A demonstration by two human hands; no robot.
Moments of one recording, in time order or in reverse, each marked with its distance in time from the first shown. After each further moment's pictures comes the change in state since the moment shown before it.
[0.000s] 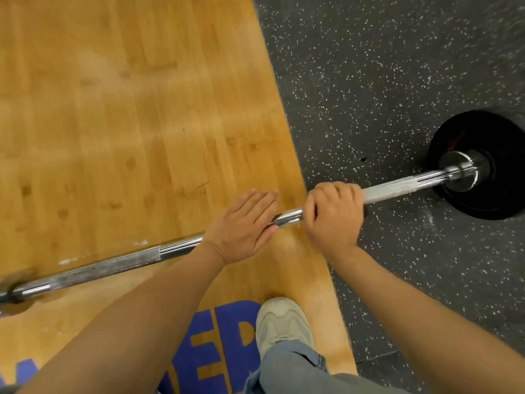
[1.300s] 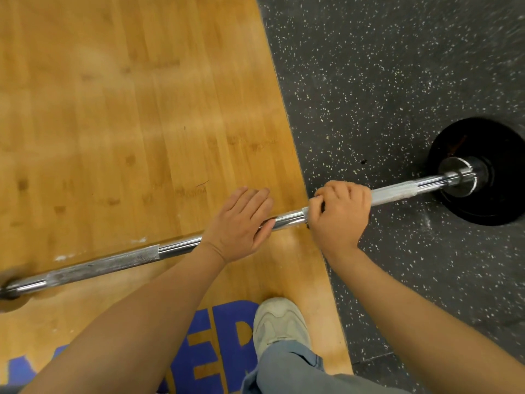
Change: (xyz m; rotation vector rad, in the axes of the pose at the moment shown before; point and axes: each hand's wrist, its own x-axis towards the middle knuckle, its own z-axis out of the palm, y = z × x) left_hand -0.001 0.000 0.005 0.059 0.145 -0.102; right_hand 0.004 -0.004 -0.006 0.017 -0.004 0.125
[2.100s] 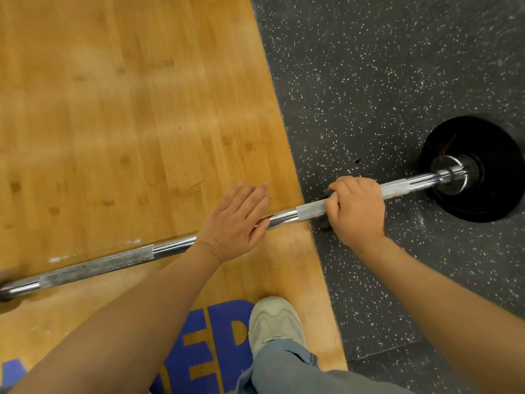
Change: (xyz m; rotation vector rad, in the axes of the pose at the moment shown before) left_hand 0.001 0.000 -0.002 0.071 -0.035 0.026; right_hand 0.018 0.053 -0.016 -0.043 -0.103 -0.161
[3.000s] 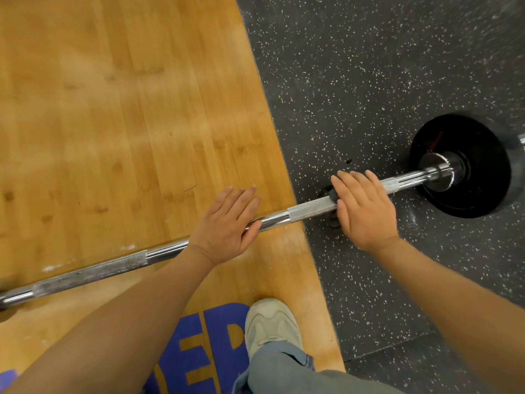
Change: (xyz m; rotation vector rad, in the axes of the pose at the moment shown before) left_hand 0.001 -0.001 -0.003 -0.008 -0.054 -0.025; right_hand -0.015 0.039 -0.011 -0.162 -0.208 -0.221
